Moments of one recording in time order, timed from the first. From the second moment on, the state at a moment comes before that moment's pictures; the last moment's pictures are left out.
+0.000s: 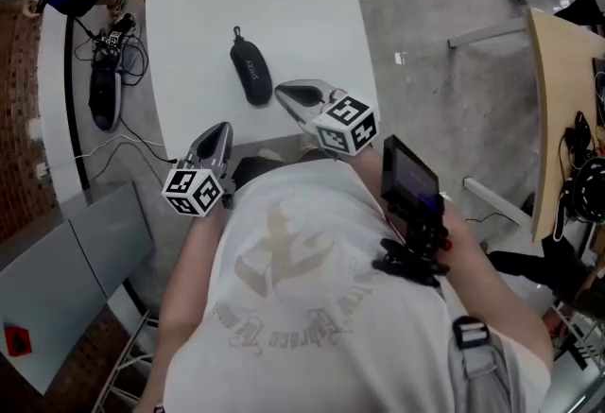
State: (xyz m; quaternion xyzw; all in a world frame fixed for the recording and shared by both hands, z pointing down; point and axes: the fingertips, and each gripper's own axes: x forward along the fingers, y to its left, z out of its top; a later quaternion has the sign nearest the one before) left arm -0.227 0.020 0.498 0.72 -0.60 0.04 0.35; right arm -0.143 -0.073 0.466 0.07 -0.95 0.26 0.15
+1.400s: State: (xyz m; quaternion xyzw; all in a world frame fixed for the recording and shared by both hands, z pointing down) left arm -0.218 -0.076 0.503 0.86 -0.37 0.11 0.34; right arm -0.131 -0.127 0.466 0.30 -0.90 0.30 0.11
